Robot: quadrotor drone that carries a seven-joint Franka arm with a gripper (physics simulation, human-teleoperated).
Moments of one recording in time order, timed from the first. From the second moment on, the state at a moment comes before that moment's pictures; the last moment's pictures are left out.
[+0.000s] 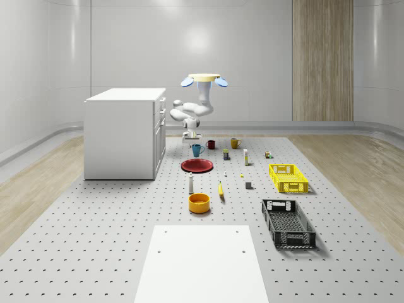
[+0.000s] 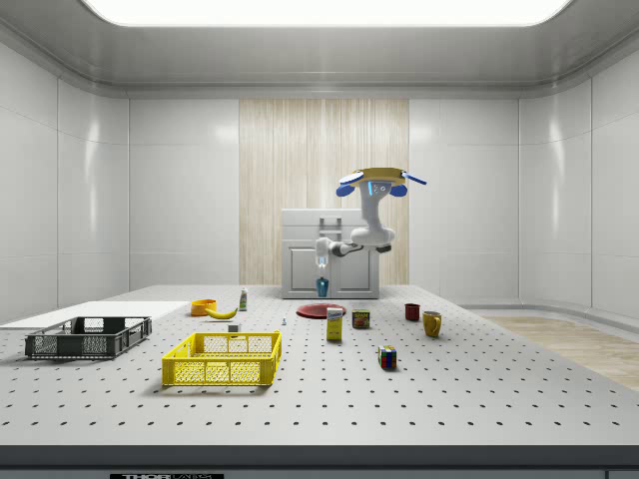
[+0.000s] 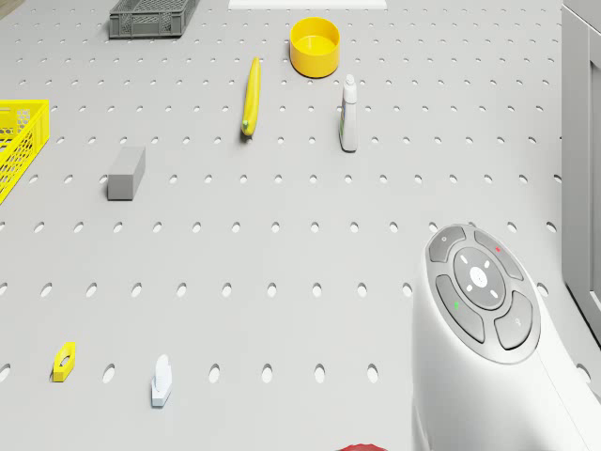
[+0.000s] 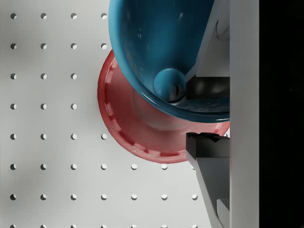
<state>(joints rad) -0.86 -1.60 1.27 -2.80 -1.85 1.70 1.31</state>
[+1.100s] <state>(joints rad) -0.88 -1.58 1.05 -2.76 -2.05 1.77 1.32</state>
